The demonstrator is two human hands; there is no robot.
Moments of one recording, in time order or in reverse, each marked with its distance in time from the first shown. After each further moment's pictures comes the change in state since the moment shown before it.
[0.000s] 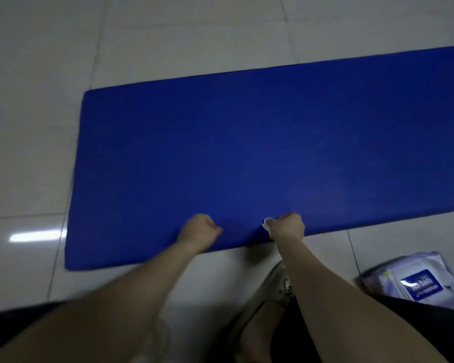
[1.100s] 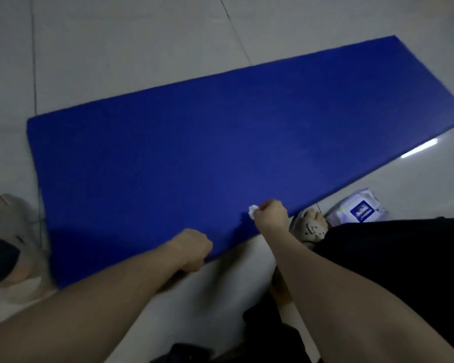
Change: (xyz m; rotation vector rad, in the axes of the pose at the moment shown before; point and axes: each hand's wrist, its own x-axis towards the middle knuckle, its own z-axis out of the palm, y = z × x) left_hand -0.064 -0.059 -0.017 1.214 -0.407 0.863; right_hand -0.118 0.024 0.000 -0.120 0.182 -0.061
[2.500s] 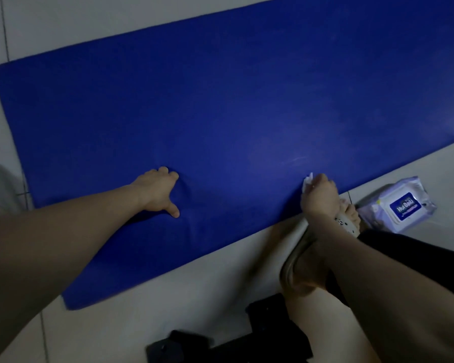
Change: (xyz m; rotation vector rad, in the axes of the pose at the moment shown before) left_hand 0.032 -0.136 0.013 -0.425 0.084 -0.357; right_hand 0.095 0.056 -0.004 -0.240 0.218 -0.051
